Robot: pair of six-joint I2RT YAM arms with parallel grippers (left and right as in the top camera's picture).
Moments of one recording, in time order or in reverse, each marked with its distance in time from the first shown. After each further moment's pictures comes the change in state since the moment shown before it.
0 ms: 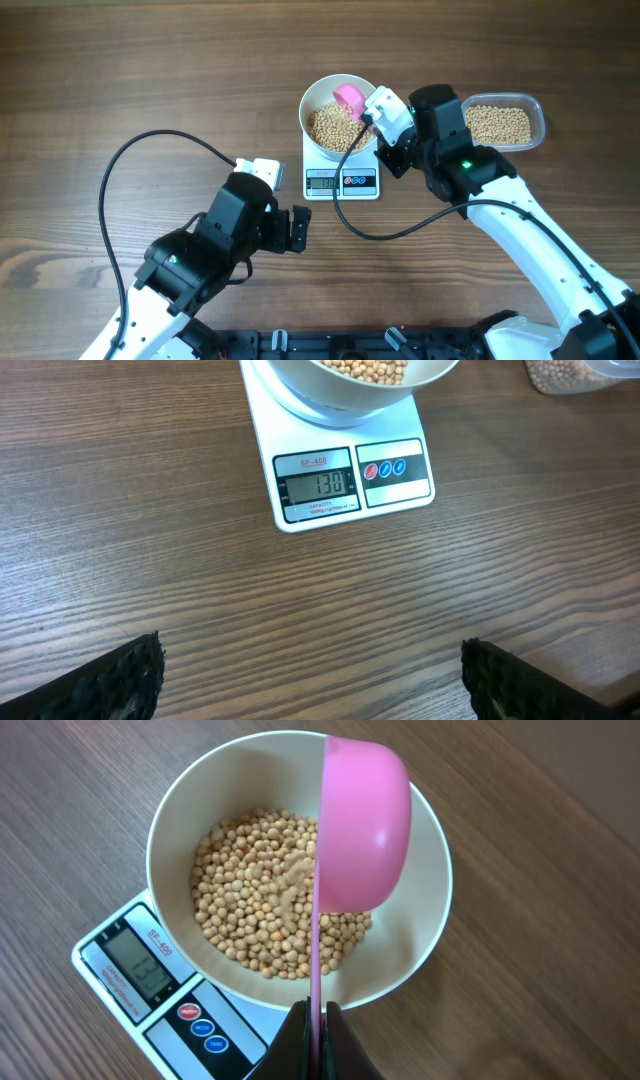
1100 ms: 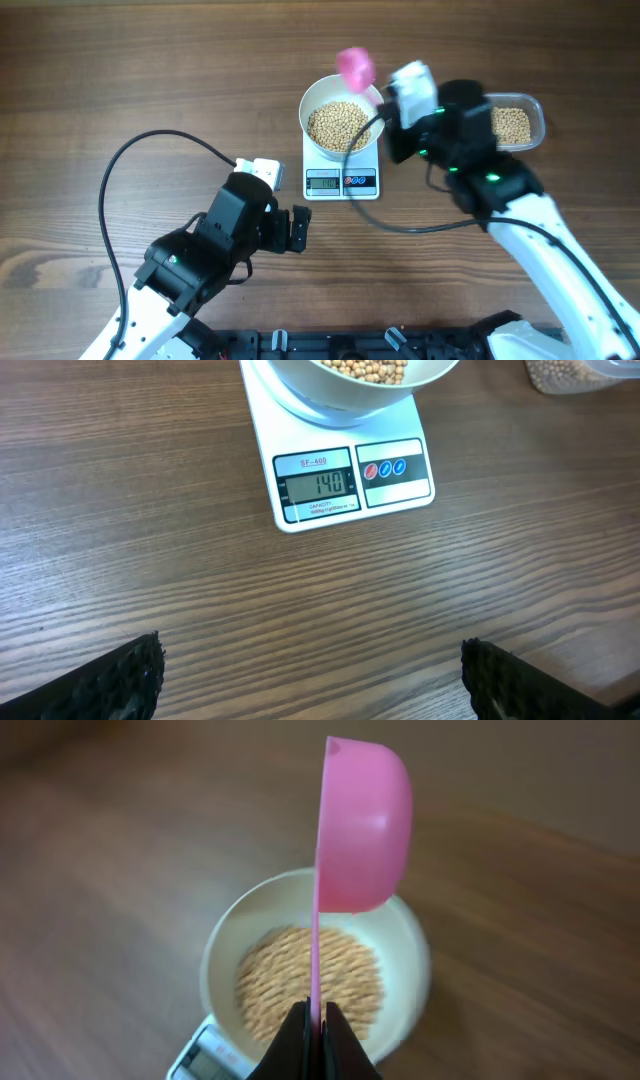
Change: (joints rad) left arm 0.000 0.000 0.000 0.000 0.000 0.000; right arm -0.077 -0.147 0.000 0.106 -0.088 0.394
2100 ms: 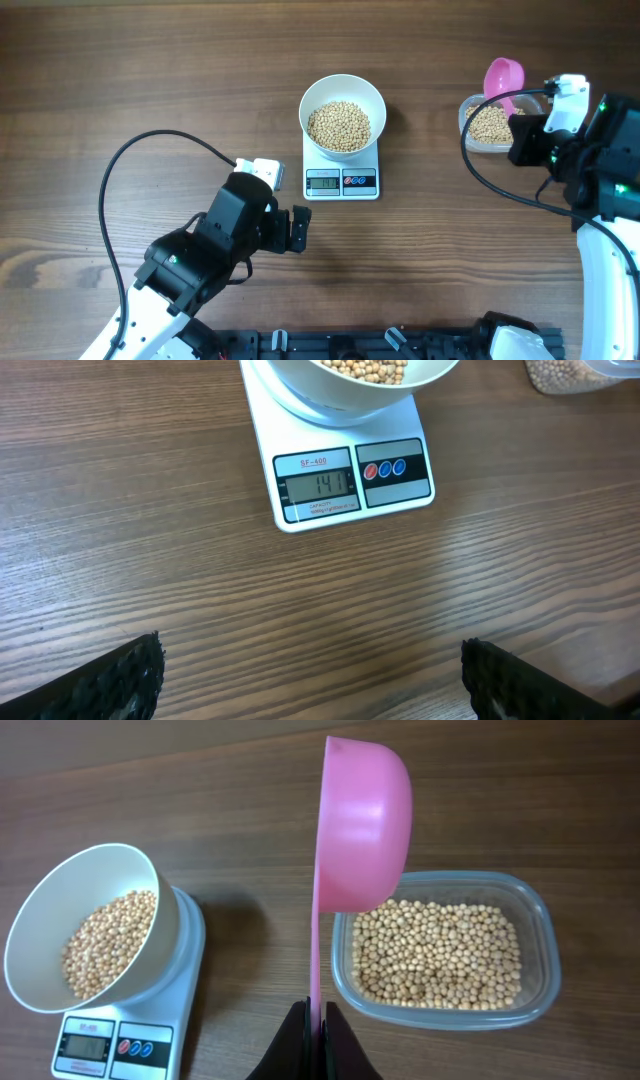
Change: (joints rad) left arm 0.000 0.000 0.000 0.000 0.000 0.000; right arm -0.614 -0.102 0.012 -0.338 -0.194 -0.064
